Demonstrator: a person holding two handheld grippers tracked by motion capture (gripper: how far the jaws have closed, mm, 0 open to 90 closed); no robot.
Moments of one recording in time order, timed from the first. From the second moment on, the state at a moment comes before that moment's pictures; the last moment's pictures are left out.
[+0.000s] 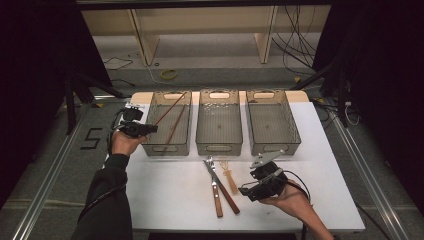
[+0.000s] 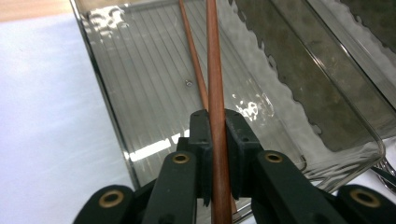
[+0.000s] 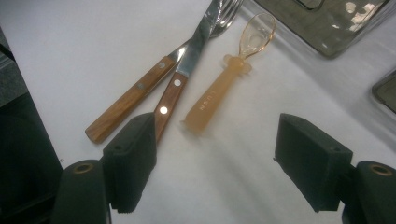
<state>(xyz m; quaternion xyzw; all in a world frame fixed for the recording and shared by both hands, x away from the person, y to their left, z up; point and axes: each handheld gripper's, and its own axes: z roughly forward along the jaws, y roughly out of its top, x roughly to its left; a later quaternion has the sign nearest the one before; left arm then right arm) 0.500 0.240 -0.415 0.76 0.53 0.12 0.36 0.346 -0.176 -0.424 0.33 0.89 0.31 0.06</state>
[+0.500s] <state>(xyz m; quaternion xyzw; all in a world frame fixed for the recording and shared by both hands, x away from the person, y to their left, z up) 0.479 0.238 -0.396 0.74 0.52 0.11 0.41 0.348 -0.178 -0.425 0.33 0.89 0.31 0.07</state>
